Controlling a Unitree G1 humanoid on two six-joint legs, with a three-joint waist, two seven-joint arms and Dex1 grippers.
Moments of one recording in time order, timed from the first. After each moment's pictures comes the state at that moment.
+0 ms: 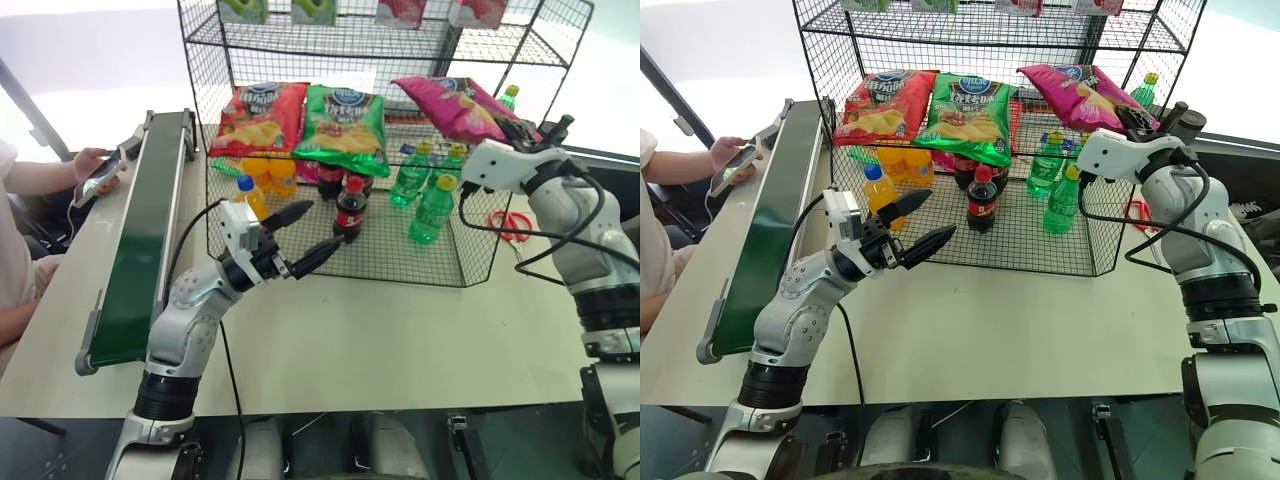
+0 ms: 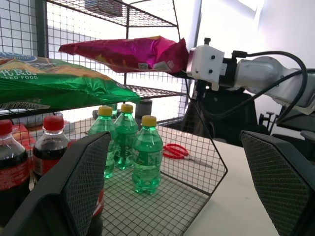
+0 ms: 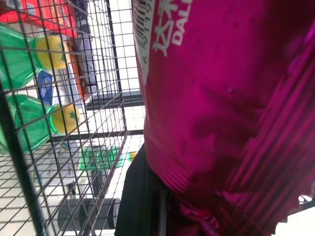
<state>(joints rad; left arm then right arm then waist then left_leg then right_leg) -0.31 0.26 -0.02 -0.20 -0.53 0.23 -0.80 -0.71 -0.81 0.07 0.34 -0.62 -0.07 0.24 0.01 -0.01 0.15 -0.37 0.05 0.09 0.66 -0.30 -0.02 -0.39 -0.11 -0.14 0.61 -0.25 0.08</state>
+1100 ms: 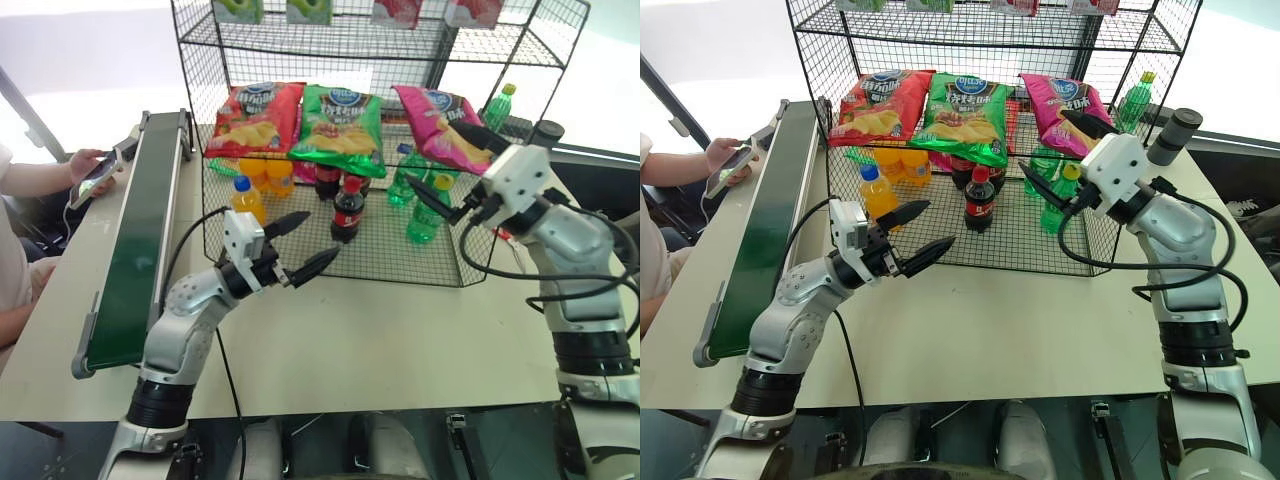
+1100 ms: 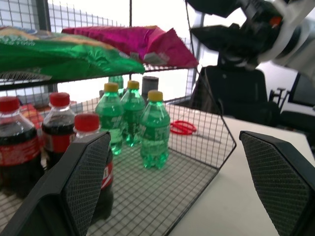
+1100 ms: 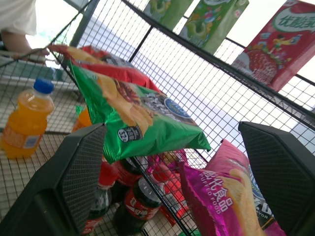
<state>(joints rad) -0.26 0.35 -0.04 -0.23 -0.47 0.25 -0.78 -0.42 -0.64 -0.18 -0.13 0.39 -0.02 0.71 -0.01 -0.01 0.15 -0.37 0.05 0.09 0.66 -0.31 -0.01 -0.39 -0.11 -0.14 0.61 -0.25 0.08</state>
